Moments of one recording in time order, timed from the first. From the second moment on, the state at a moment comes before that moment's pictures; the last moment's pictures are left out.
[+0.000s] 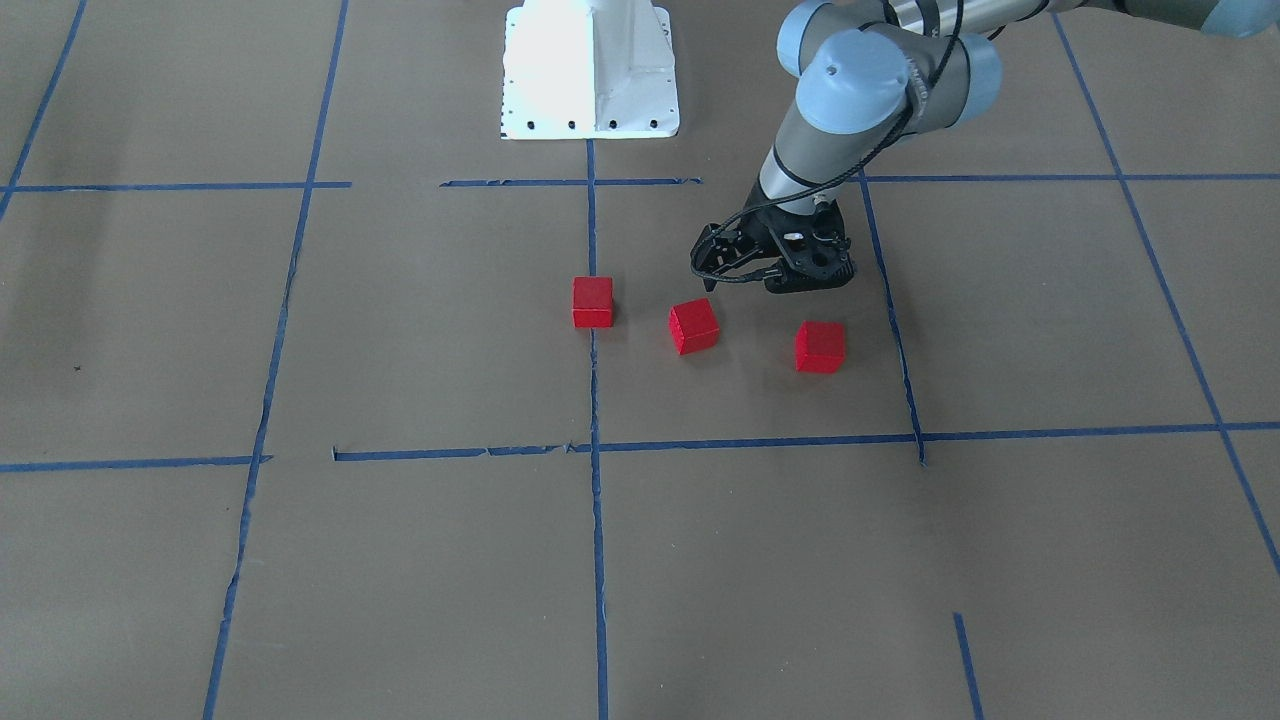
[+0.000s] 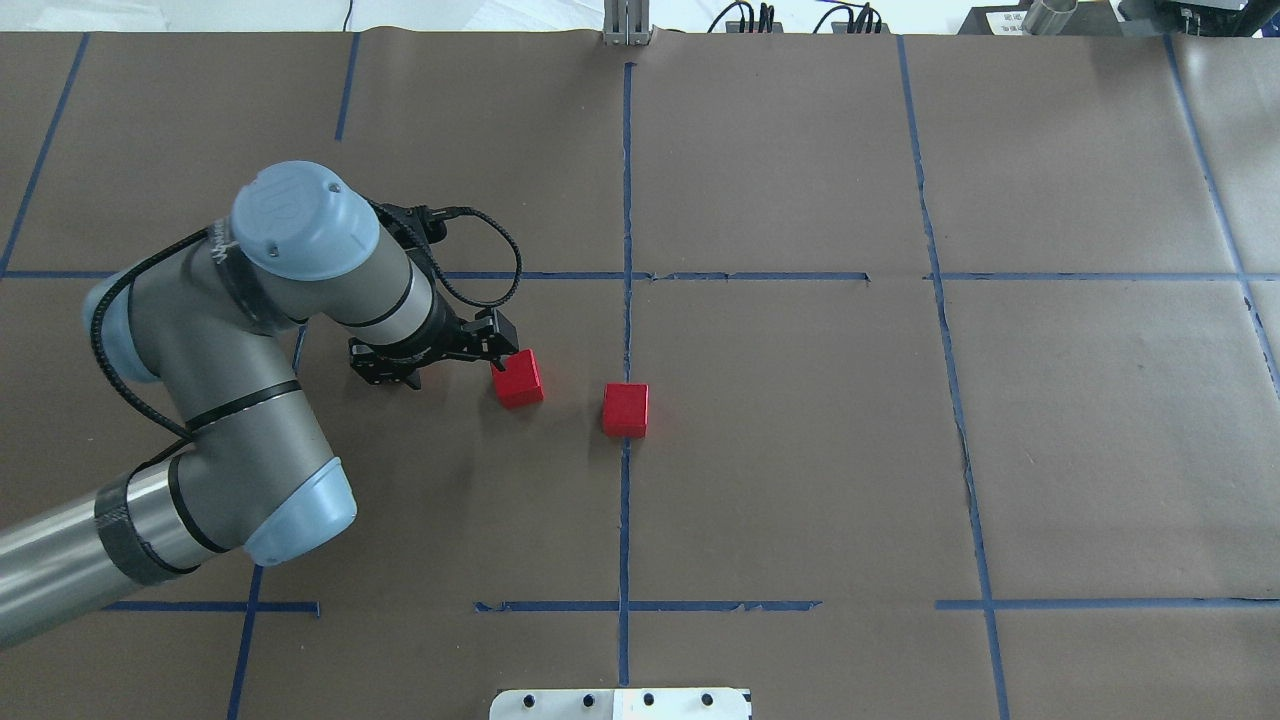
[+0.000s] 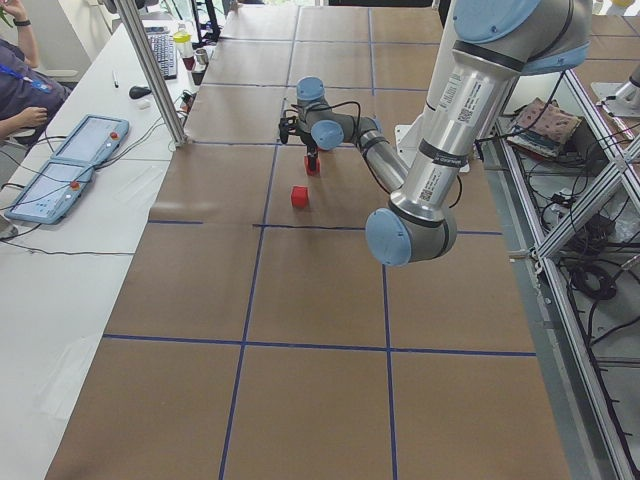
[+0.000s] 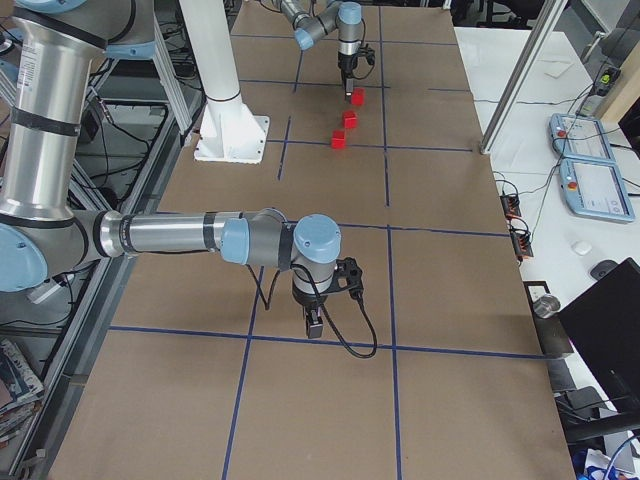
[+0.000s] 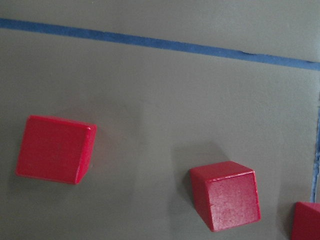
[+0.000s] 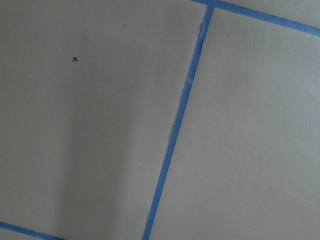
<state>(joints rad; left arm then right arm) -0.61 -2.12 -1.76 -1.62 -2.00 -1.38 1.54 -1.83 1.90 -1.71 2.31 -0.28</state>
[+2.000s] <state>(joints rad) -0.55 -2.28 -1.49 -1.70 -1.92 -1.39 1.54 -1.83 1.90 -1.71 2.31 -0.28</state>
